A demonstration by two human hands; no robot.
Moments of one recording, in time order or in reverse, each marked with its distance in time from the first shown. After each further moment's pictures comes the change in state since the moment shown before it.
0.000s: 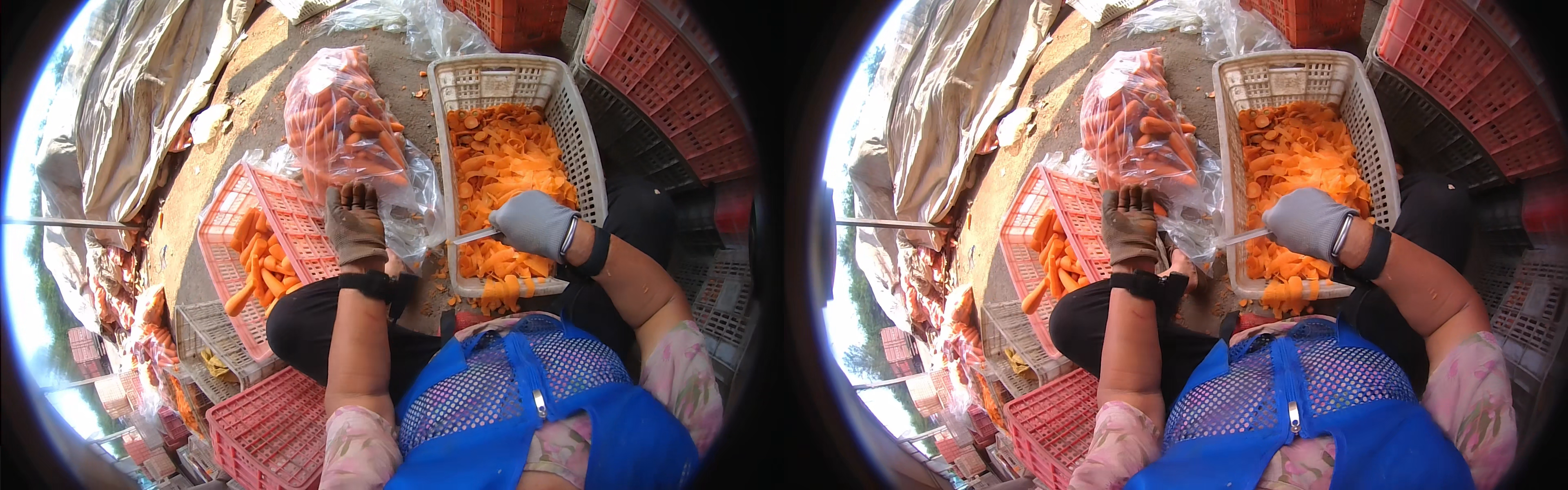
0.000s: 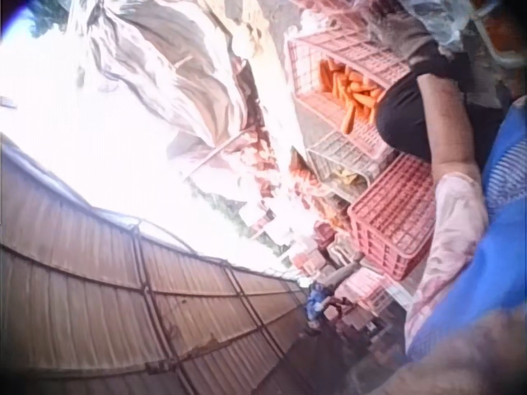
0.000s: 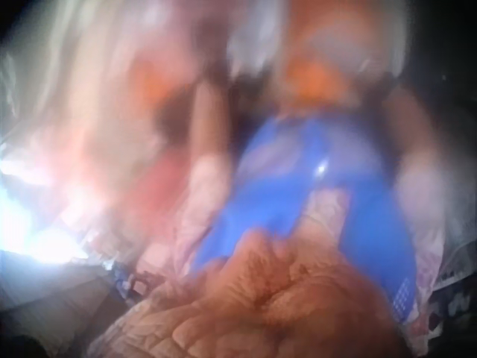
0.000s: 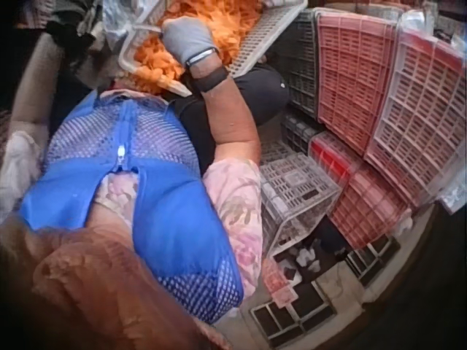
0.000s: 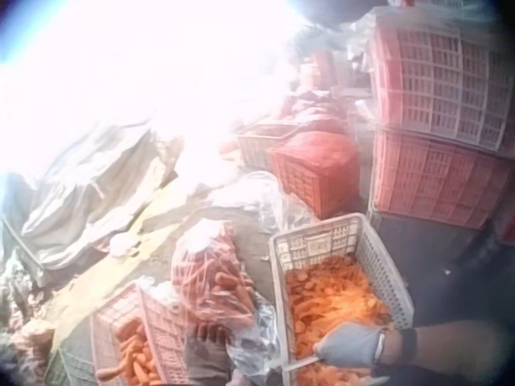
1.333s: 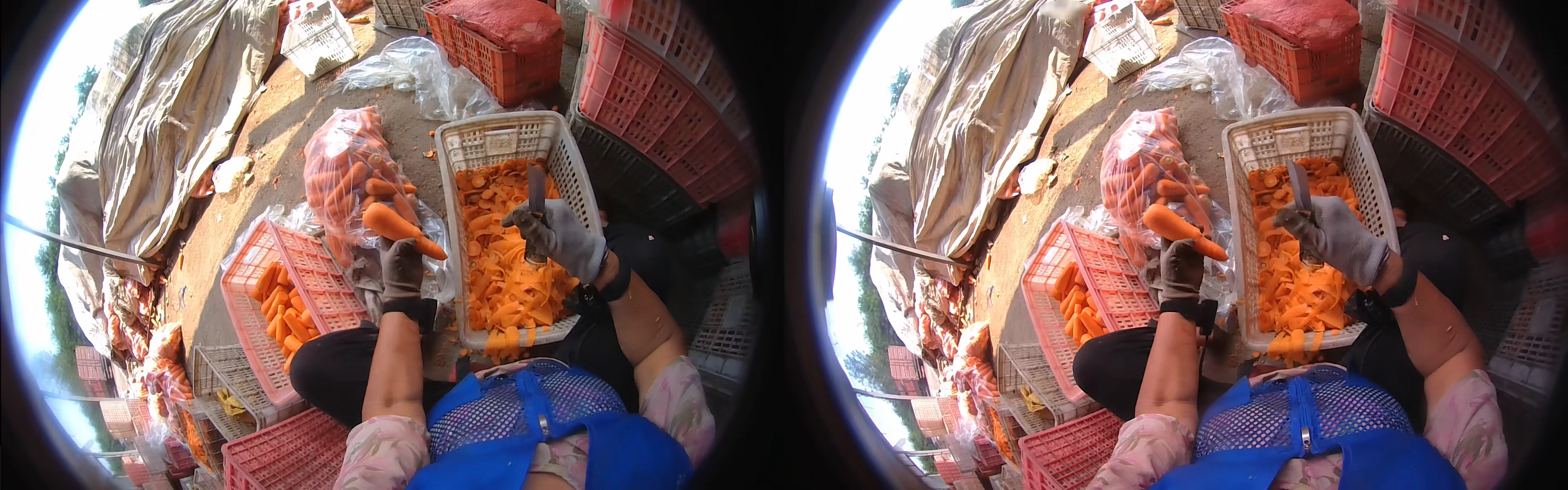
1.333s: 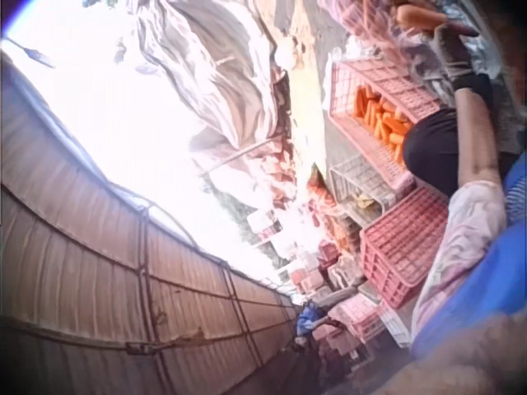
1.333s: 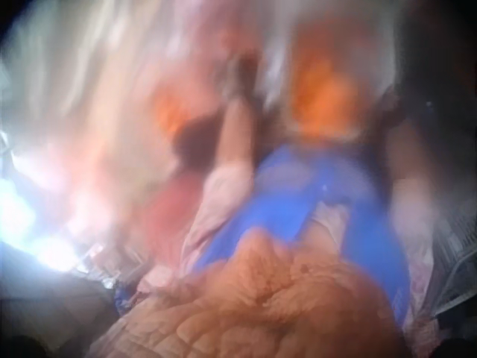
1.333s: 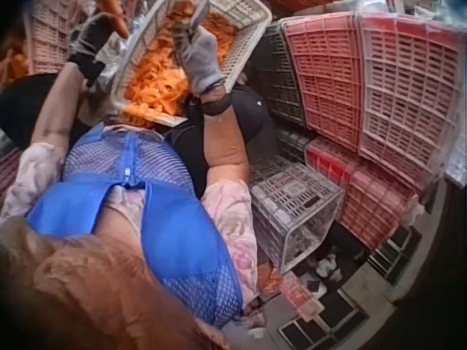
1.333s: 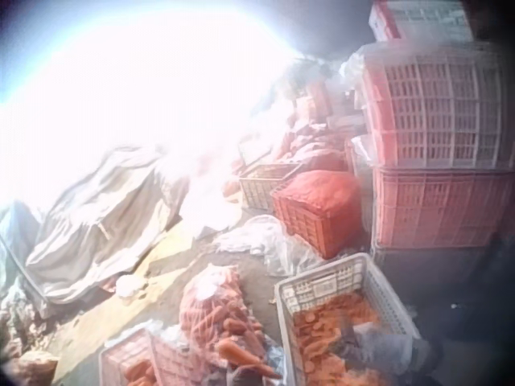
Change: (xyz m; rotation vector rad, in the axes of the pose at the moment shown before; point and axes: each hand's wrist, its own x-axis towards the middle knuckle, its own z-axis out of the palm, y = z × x) left_hand 0.031 -0.075 -0.014 0.179 -0.450 -0.106; right_hand -0.013 0.062 -0.034 1.427 0.441 -0.172
